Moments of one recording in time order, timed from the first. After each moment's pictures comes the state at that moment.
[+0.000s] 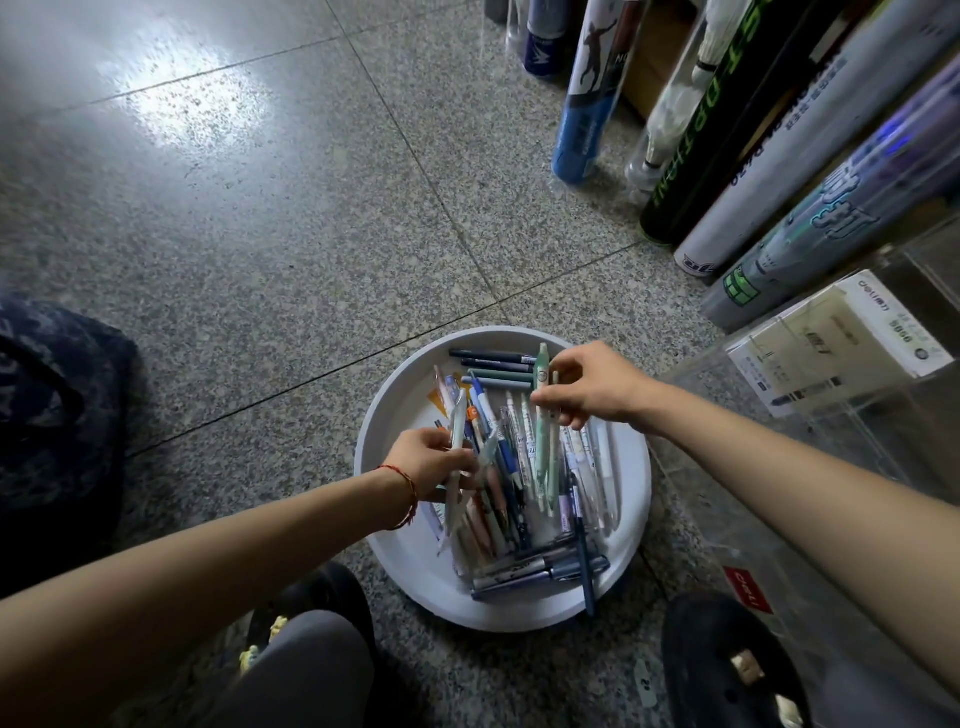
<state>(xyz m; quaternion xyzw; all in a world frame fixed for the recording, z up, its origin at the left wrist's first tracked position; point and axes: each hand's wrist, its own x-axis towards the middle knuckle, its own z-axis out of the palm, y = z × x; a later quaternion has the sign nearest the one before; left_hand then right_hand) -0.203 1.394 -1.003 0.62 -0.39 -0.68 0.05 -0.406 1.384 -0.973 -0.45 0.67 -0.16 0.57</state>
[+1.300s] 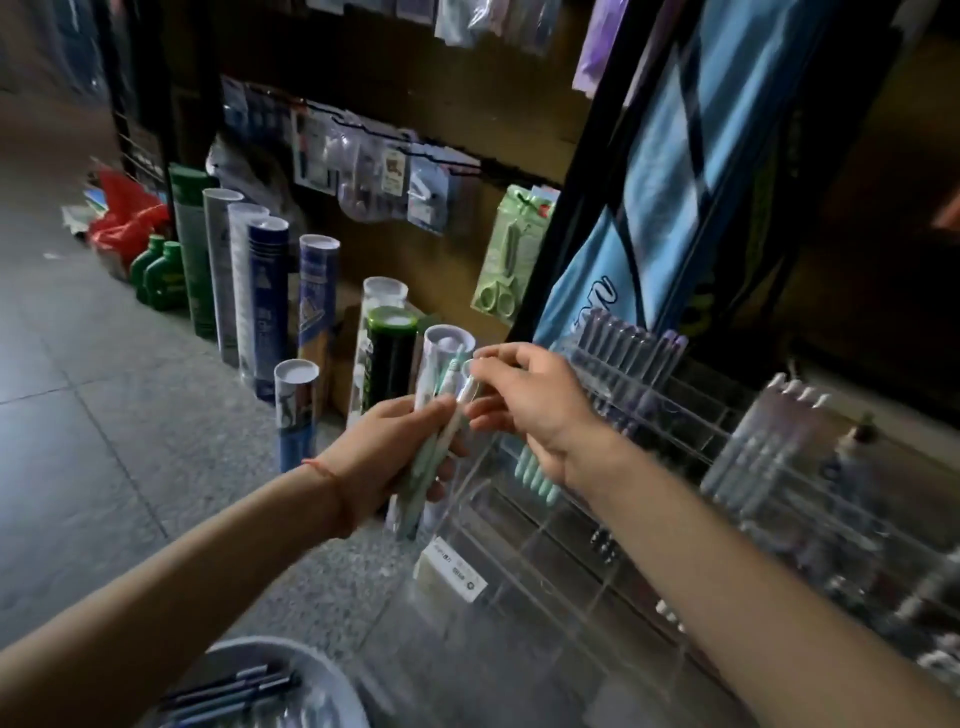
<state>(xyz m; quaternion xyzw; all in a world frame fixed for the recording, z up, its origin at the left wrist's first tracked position) -0.413 1.380 -0.703 0.25 -0.52 -0.78 0.24 -0.522 1.437 -0.660 -0.34 0.66 -0.58 0.33</state>
